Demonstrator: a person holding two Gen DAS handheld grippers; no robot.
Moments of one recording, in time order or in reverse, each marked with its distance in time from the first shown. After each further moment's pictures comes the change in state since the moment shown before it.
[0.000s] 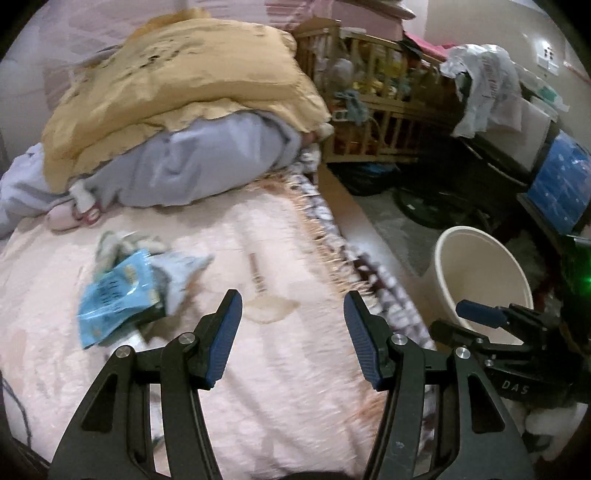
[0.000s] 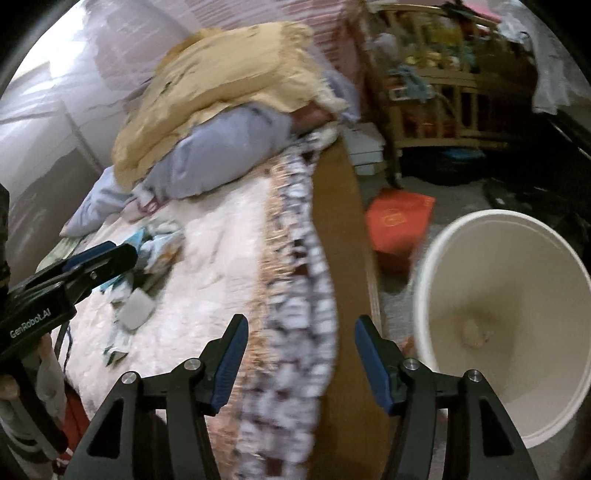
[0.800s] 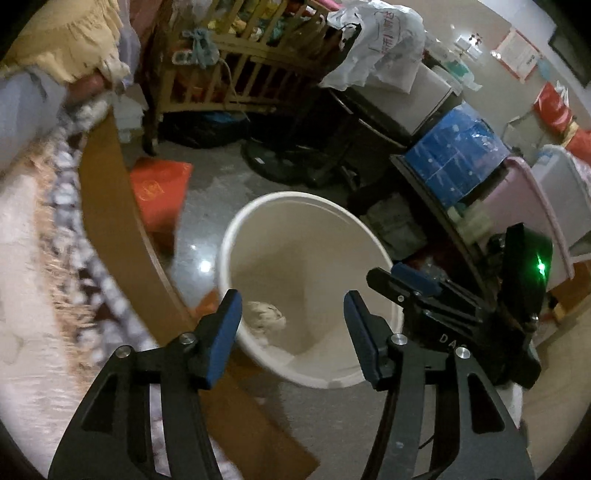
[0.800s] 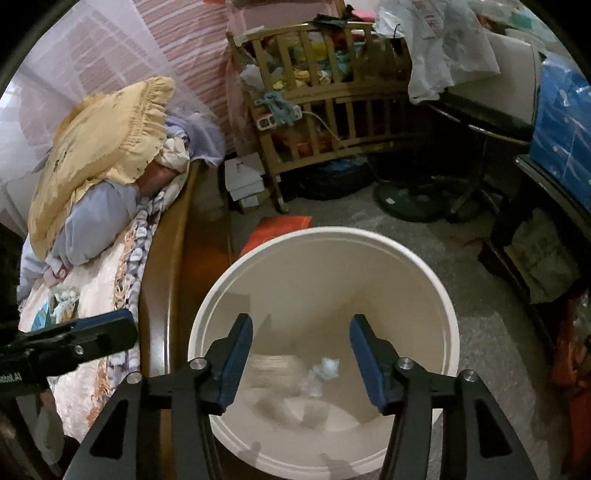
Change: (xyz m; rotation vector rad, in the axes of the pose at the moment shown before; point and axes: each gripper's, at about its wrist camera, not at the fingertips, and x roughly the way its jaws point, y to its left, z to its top) left arm 0.082 -0.179 0.043 0.060 0.210 -0.562; right arm -0.077 -0.166 0.000 0.200 -0.106 -0.305
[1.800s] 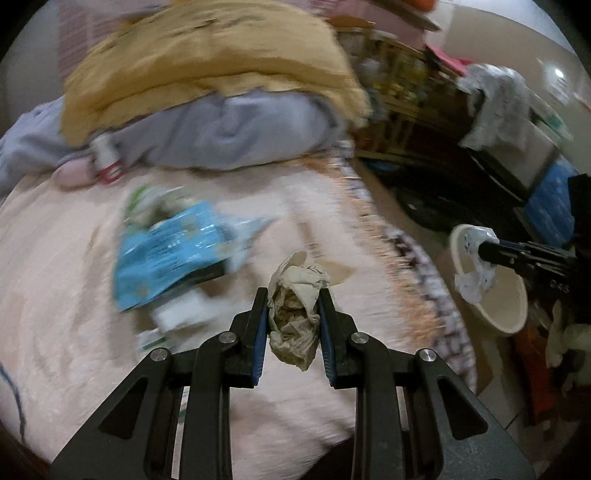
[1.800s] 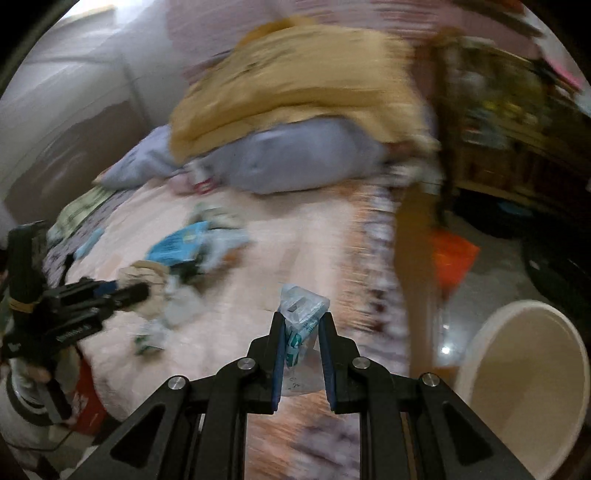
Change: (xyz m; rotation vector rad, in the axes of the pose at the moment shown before) left arm -0.193 0.158 -0.108 -0.128 -0.186 0.463; right arm 0.000 0.231 -0.009 -0.413 0.090 0.361
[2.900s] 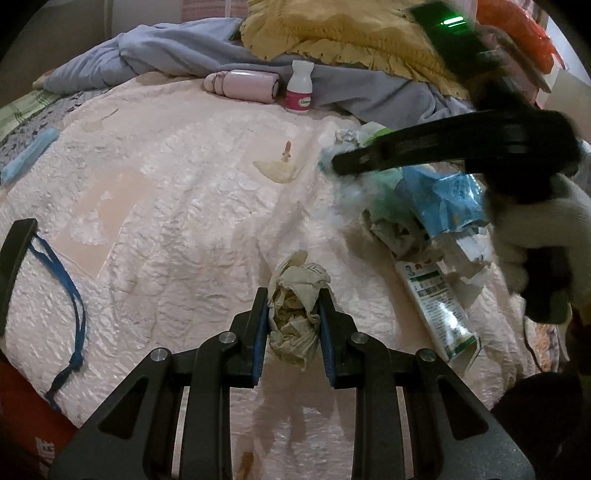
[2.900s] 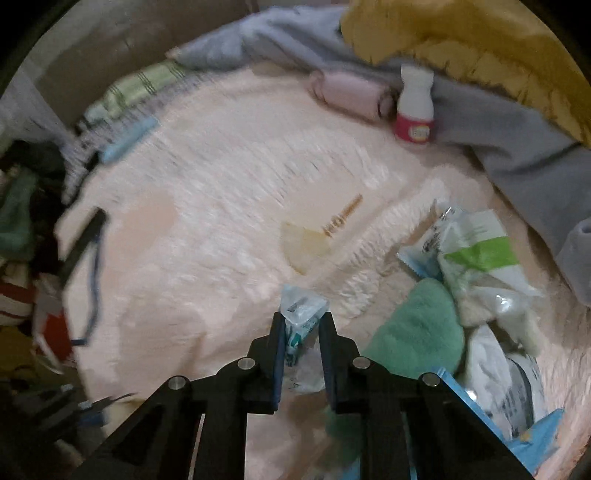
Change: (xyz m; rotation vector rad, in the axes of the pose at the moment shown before) left arm -0.038 0.238 -0.115 -0.349 0.009 0.228; right arm 0.273 0.333 0.094 -0.409 0.318 0.253
